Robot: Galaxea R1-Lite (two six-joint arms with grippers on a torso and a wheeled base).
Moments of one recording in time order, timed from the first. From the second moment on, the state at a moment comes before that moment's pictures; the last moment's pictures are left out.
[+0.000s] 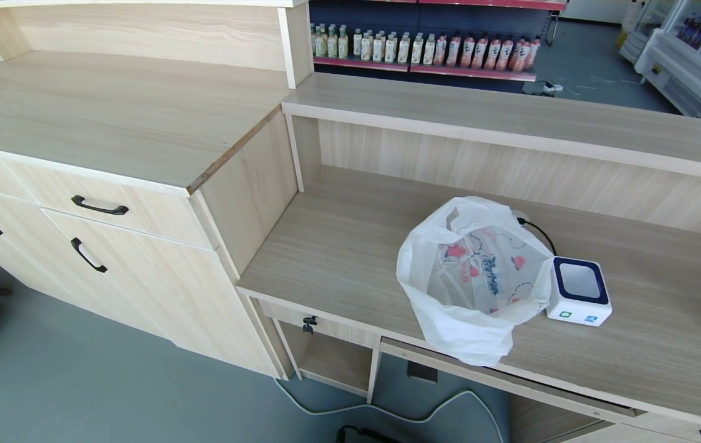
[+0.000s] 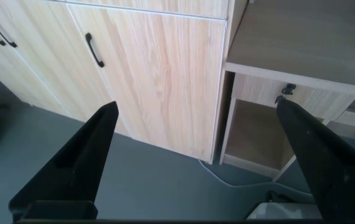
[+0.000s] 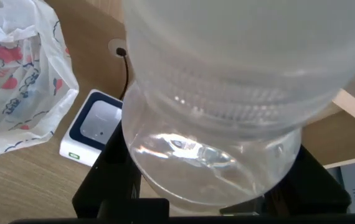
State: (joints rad) left arm 0.00 0.00 0.00 -0.06 0.07 0.07; right arm -0.51 1.35 -0.45 -0.92 0.40 -0.51
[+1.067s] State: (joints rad) left arm 0.00 0.00 0.00 -0.06 0.07 0.07; right arm -0.37 1.49 -0.47 -1.06 0.39 -0.32
